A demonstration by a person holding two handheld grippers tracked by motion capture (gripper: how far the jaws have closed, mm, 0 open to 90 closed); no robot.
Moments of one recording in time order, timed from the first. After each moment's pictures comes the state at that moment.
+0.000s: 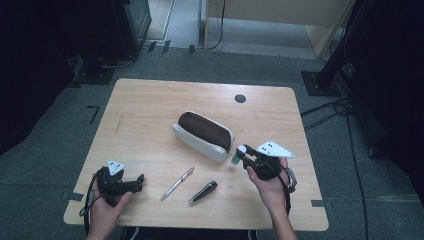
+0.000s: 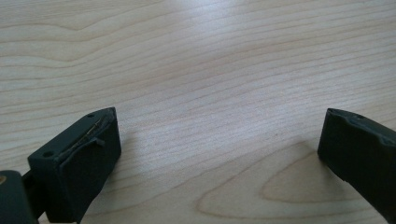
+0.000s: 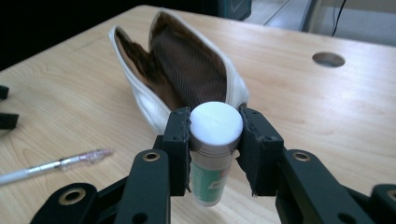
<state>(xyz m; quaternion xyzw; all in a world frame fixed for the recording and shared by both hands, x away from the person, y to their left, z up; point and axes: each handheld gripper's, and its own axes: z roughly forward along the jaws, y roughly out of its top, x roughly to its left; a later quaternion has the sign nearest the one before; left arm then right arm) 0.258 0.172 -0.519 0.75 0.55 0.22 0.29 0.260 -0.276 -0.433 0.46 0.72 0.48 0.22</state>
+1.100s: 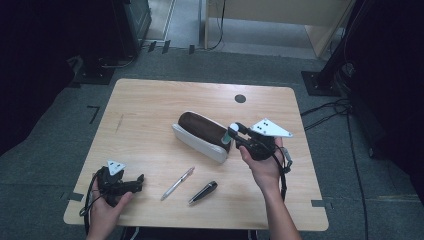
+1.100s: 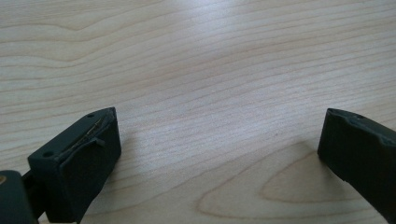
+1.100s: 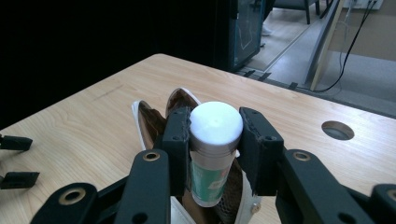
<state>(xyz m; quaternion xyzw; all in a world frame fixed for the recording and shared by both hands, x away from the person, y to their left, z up) 0.258 0.172 -0.519 0.75 0.55 0.22 0.29 0.290 -0.251 -0.380 0.42 0.71 0.52 0.23</state>
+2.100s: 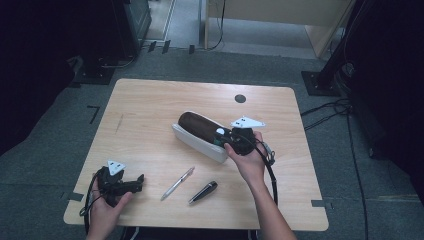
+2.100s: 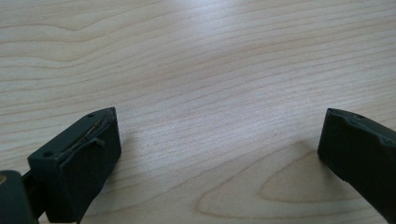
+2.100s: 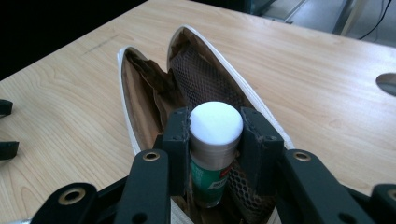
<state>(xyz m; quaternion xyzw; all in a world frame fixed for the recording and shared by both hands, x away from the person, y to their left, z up) 0.258 0.172 -0.519 0.75 0.55 0.22 0.29 0.334 -0.222 -0.424 0.44 0.76 0.46 0.17</state>
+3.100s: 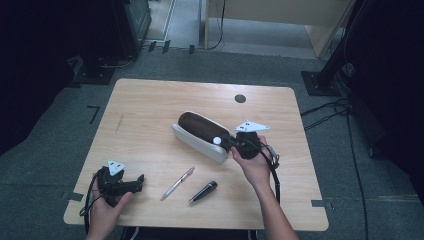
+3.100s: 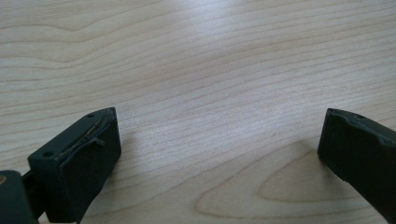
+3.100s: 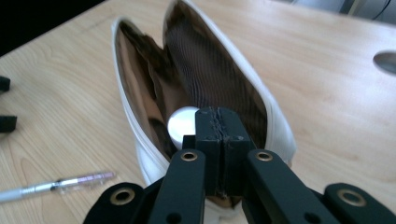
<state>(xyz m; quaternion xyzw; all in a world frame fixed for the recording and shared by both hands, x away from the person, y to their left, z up) 0.258 0.171 -0.519 0.75 0.55 0.22 0.29 0.325 -0.237 -0.431 0.44 0.77 0.44 0.15</state>
